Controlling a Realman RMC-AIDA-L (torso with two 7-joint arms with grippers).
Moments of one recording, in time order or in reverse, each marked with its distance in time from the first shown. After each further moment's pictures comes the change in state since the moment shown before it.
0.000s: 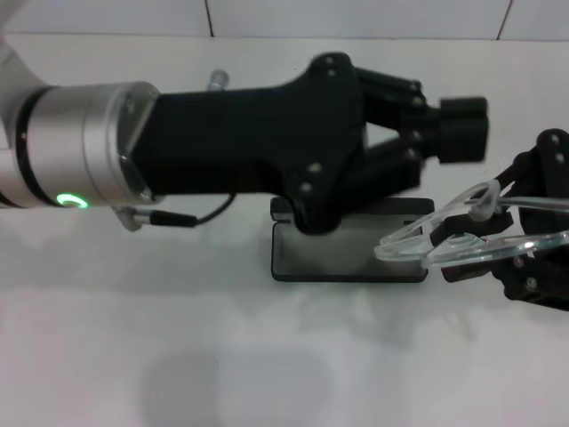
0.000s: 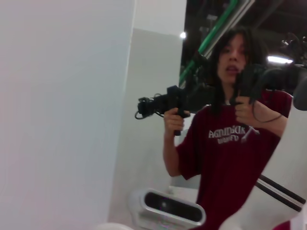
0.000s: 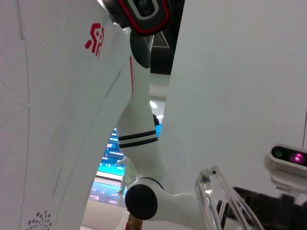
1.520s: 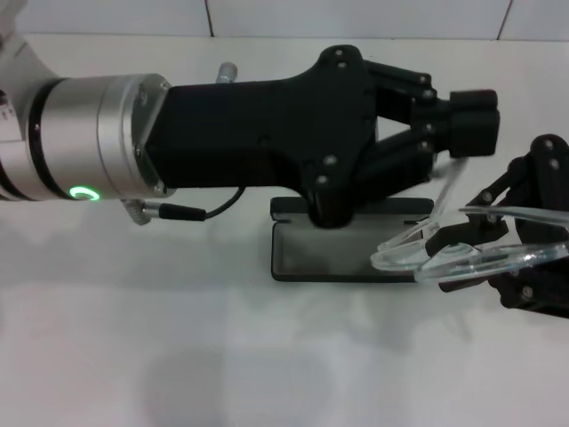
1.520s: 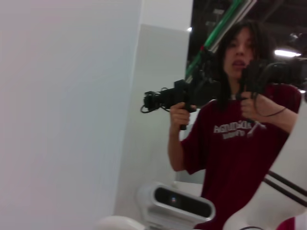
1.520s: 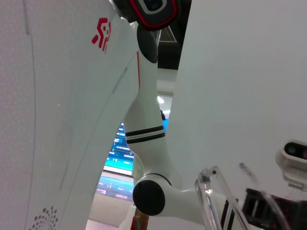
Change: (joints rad) left arm -0.012 -0.001 0.008 0.007 0.014 -0.029 -0.003; right arm 0.002 0.000 -0.014 -0.027 -0.005 0.002 0.008
